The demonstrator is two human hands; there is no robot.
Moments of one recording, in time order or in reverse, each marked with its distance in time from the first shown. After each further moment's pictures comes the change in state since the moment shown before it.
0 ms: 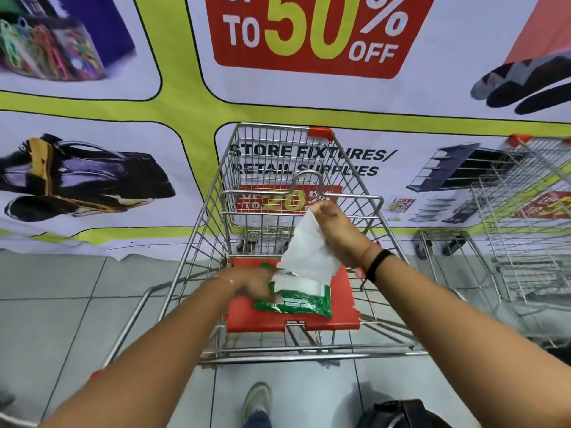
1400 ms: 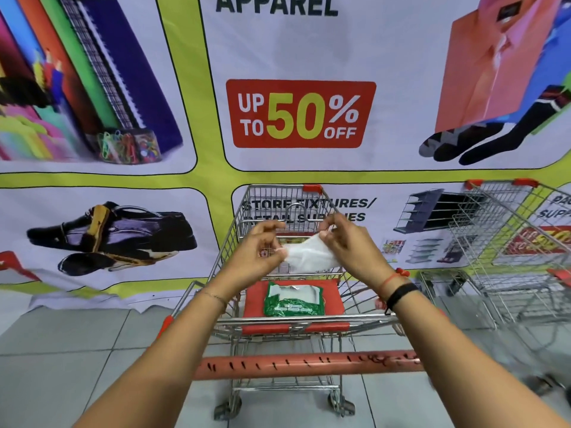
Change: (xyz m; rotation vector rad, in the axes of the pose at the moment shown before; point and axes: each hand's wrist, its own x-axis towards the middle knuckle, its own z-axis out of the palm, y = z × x) left_hand -0.157 0.069 0.037 -0.351 0.948 0.617; right_hand -0.170 -0.064 -0.023 -0.465 0.160 -0.534
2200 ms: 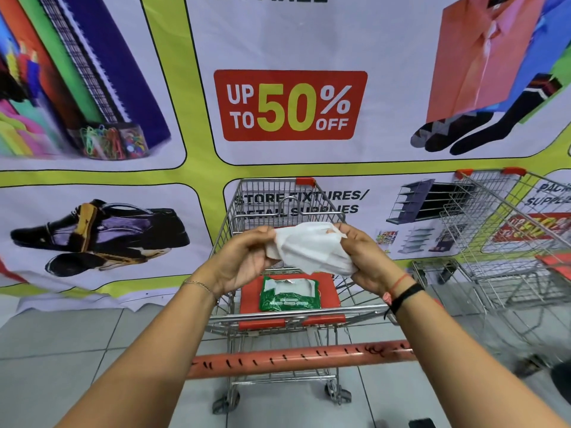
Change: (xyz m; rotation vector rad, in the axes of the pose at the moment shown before) left_hand 0.007 -0.004 -0.005 -1.061 -0.276 -0.308; right_hand -0.009 0.022 -0.001 1.017 -0.131 0.426
